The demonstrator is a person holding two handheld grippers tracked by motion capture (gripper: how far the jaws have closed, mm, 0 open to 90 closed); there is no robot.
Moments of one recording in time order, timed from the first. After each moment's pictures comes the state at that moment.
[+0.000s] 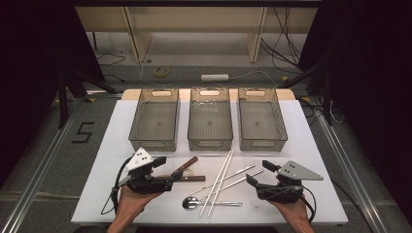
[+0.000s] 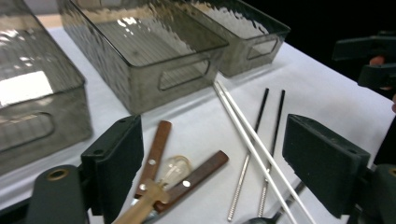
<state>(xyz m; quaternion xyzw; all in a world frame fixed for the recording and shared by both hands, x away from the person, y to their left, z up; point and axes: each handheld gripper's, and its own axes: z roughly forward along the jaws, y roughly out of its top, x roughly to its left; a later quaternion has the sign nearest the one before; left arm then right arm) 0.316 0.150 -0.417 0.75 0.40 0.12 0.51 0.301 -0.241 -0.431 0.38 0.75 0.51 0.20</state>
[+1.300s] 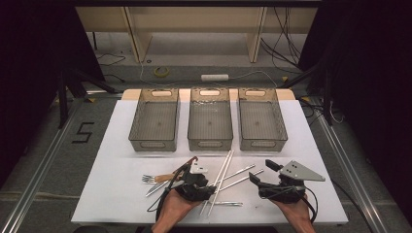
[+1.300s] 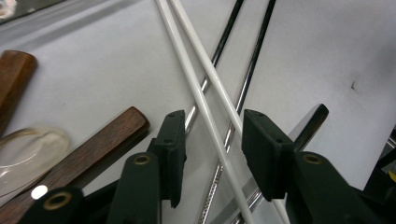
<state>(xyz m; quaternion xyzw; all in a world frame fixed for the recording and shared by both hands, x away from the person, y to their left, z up) 0.330 0.039 -0.471 0.84 0.40 0.04 0.36 0.300 -0.245 -0.430 0.39 0.74 0.50 0.22</state>
